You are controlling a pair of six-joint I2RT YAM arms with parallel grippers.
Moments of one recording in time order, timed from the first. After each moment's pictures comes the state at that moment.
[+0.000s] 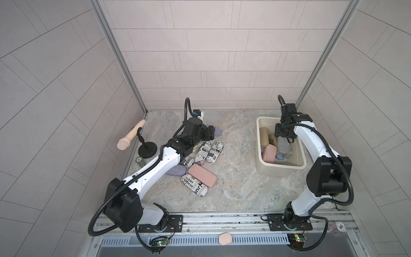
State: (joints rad) left arm -0.55 1.38 1.13 -0.23 -0.10 -0.43; right arm -0.05 1.71 1.54 -0.97 0.25 0.18
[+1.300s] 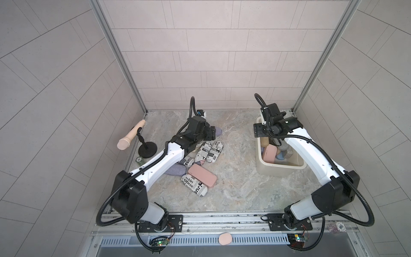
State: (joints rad) left arm -0.54 1.50 1.21 -0.31 -0.10 -0.40; right arm 0.31 1.49 1.52 -0.96 0.22 0.23
